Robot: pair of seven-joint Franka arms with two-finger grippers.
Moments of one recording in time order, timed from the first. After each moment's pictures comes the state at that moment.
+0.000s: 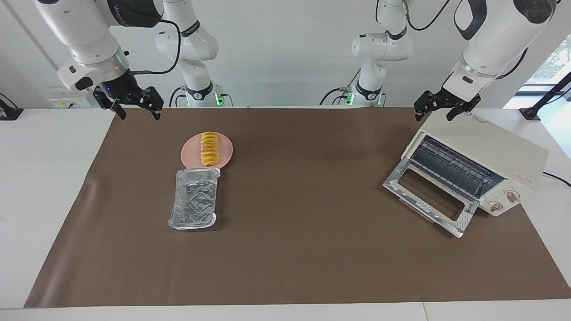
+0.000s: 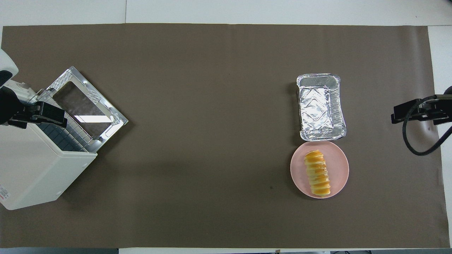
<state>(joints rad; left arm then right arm) -0.13 -0.02 0.04 -1.62 -0.02 1.47 -0.03 -0.16 -0.05 0.13 -1.65 0.01 1.52 0.04</state>
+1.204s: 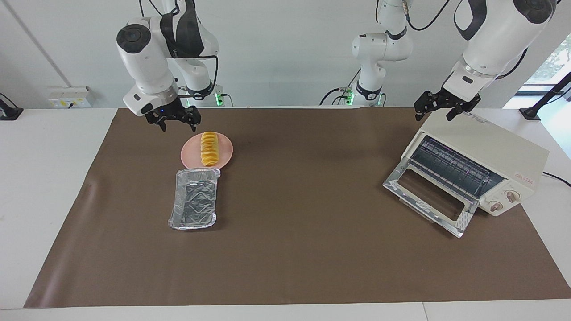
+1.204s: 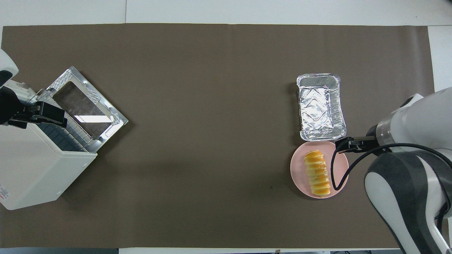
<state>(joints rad) -0.13 -0.02 0.04 -1.62 -0.02 1.47 -0.03 -0.03 -0.19 0.15 -2.14 0.03 1.81 0.13</state>
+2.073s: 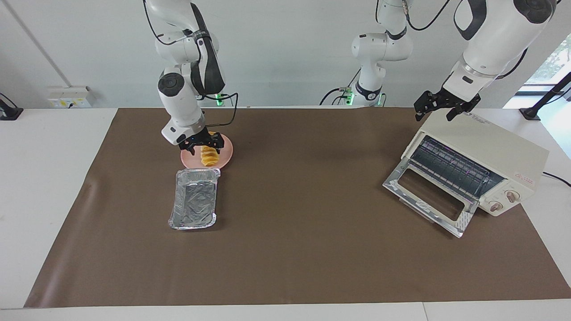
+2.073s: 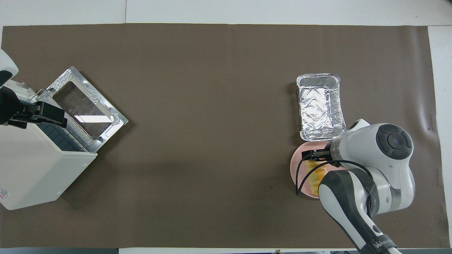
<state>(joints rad) -0.13 -0.02 0.04 -1.62 -0.02 1.47 -0.03 0.05 -0.11 0.15 -2.44 0.10 2.25 0.13</state>
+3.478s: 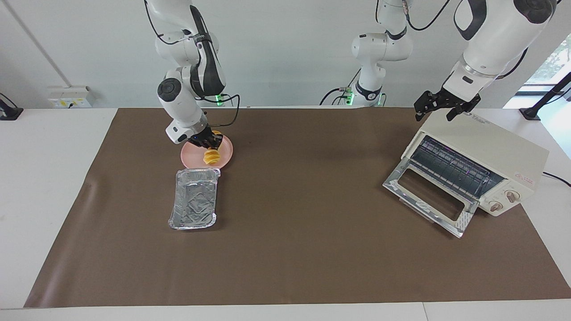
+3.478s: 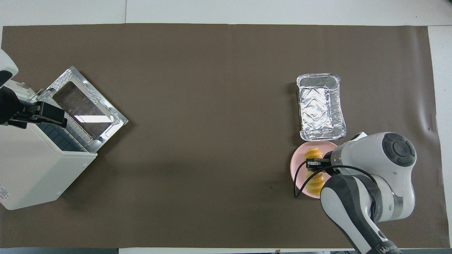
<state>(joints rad) -0.13 -0.02 0.04 -1.62 -0.02 1.47 -0.03 0.05 -0.17 0.15 -2.47 0.23 2.17 0.18</state>
